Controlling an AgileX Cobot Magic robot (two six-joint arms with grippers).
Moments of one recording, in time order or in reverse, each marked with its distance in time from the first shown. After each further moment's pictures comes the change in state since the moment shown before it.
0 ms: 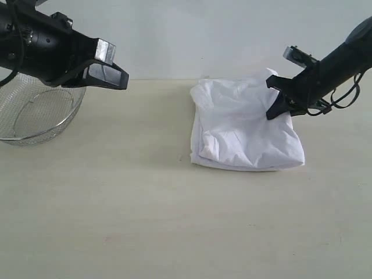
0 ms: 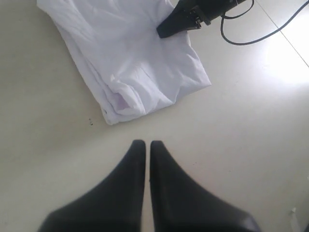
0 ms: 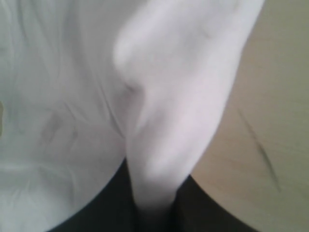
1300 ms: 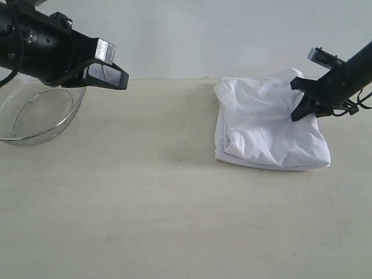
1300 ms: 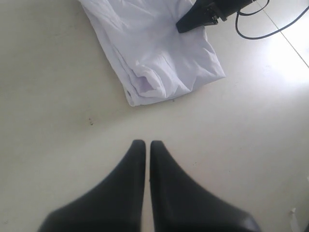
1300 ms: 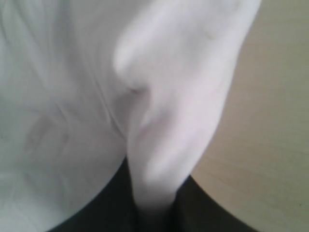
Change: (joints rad) left arm 0.000 0.000 0.000 0.000 0.000 -0.003; right arm -0.086 0.000 -0.003 -0.071 0.004 0.004
